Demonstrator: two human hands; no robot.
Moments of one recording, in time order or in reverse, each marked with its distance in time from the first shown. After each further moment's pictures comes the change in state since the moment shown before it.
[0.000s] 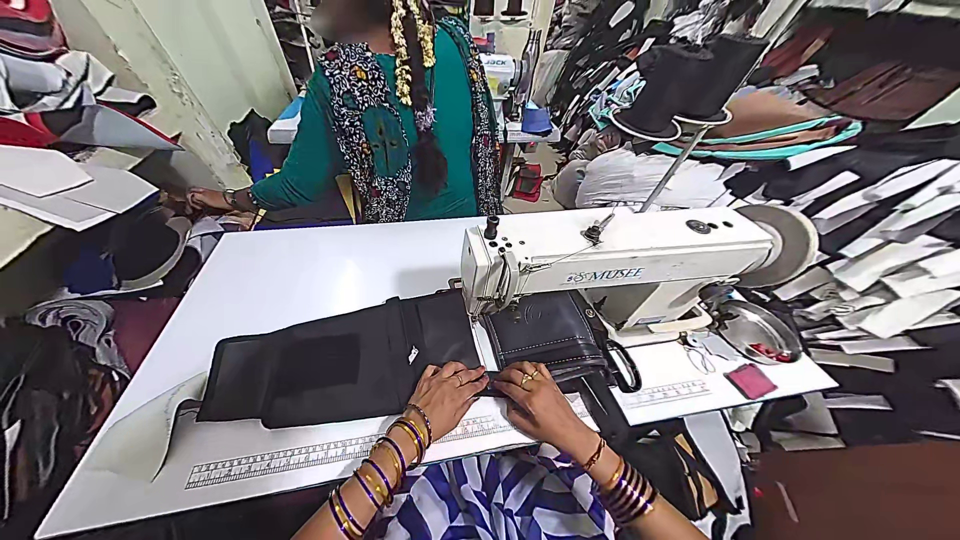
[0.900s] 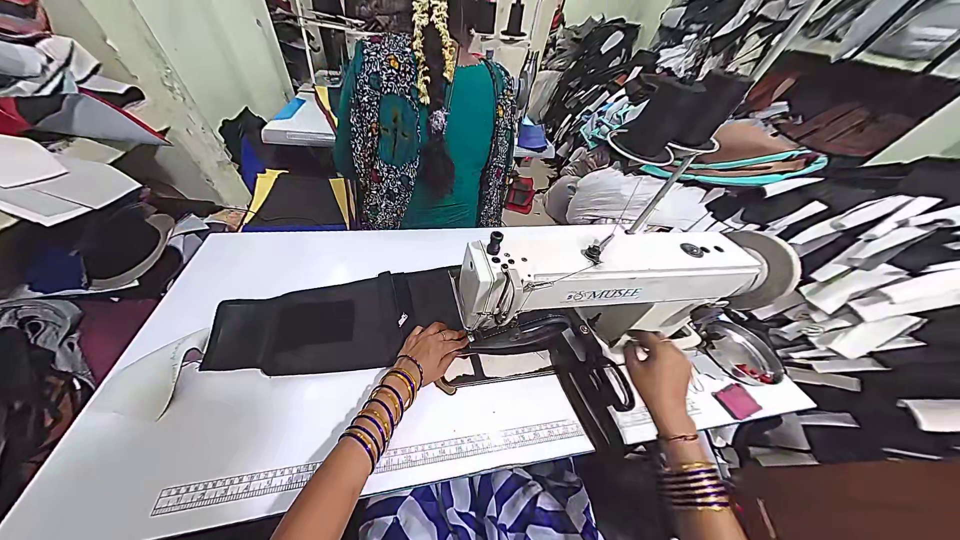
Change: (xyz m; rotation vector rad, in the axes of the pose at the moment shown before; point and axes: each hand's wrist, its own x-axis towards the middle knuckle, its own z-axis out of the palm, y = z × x) left_hand 0.066 -0.063 -0.033 0.010 -0.037 -0.073; right_hand -0.016 0.084 -0.122 -0.267 0.166 0.890
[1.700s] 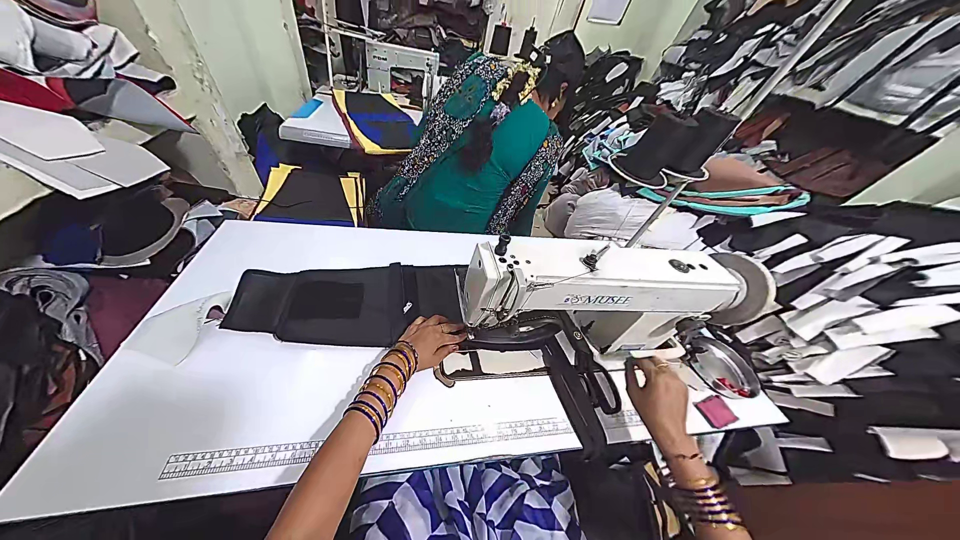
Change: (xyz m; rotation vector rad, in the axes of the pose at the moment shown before) left_hand 0.003 -0.015 -0.007 -0.015 -0.032 0.098; right_hand -0.021 0.032 -0.004 -0.137 0.020 -0.158
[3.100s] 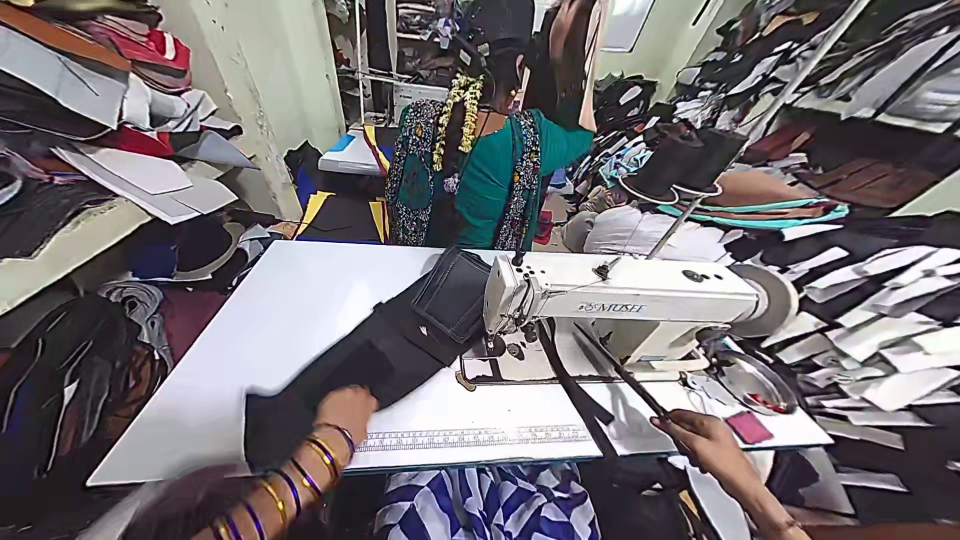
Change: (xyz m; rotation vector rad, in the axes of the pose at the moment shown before) left_hand -0.173 0.074 -0.051 0.214 -0.423 -0.843; right_hand -0.044 0.032 -0.033 0.579 -0.393 0.346
